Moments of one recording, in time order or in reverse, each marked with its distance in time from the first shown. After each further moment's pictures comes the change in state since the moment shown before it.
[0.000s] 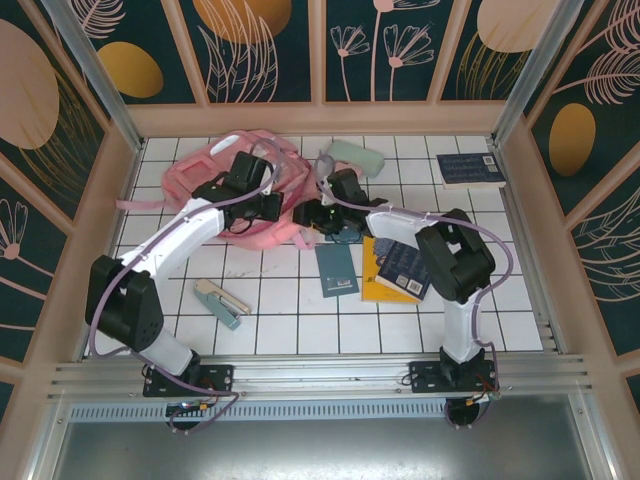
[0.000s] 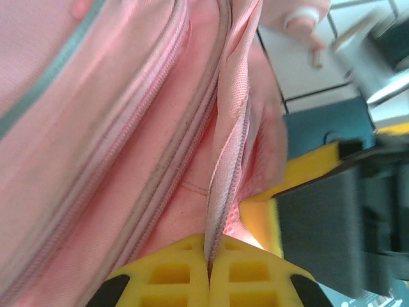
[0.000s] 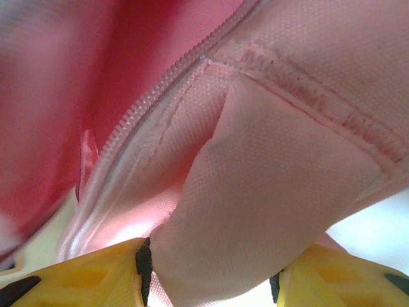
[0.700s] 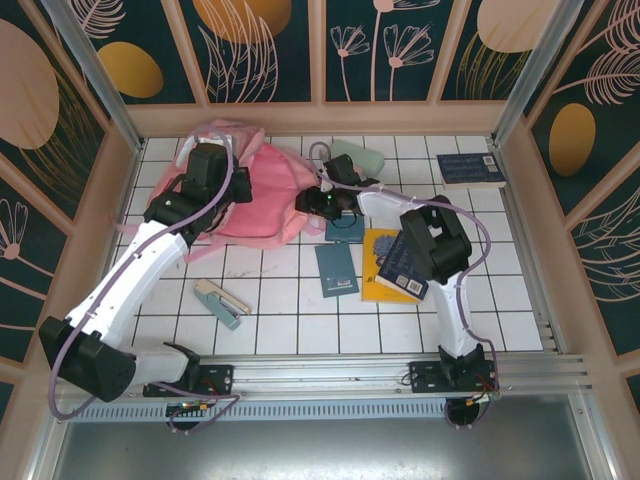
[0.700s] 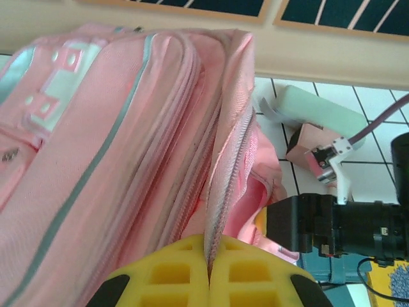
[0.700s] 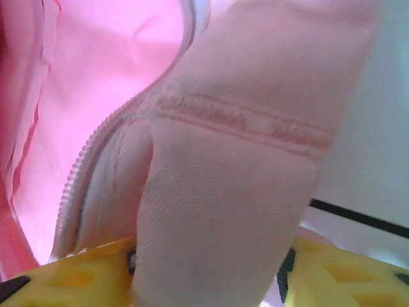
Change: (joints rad) left arm 0.024 -0.278 0.006 0.008 -0.284 -0.137; right arm -0.058 0.206 0.316 -0.216 0.076 -0.158
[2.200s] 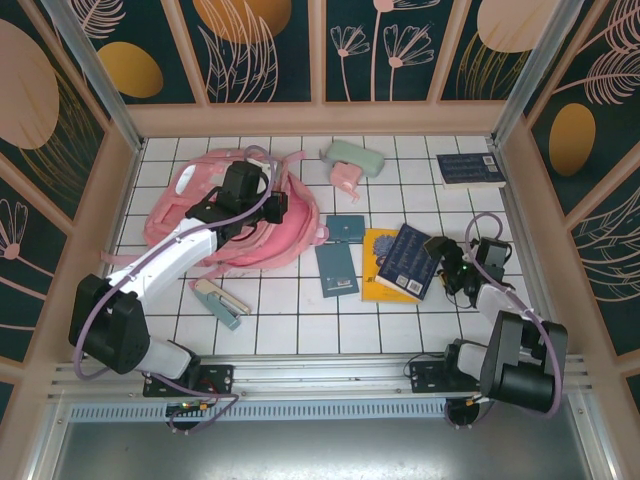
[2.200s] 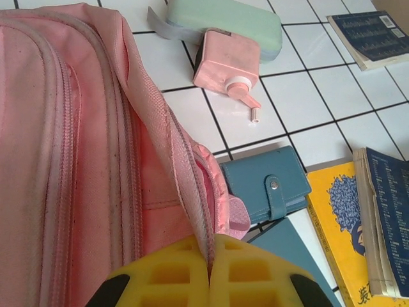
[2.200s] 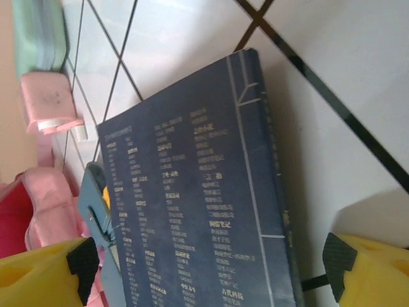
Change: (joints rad) left arm -0.060 0.158 -0.185 0.273 0.339 0.064; right arm -0.813 -0.994 -1.252 0.287 -0.160 0.192
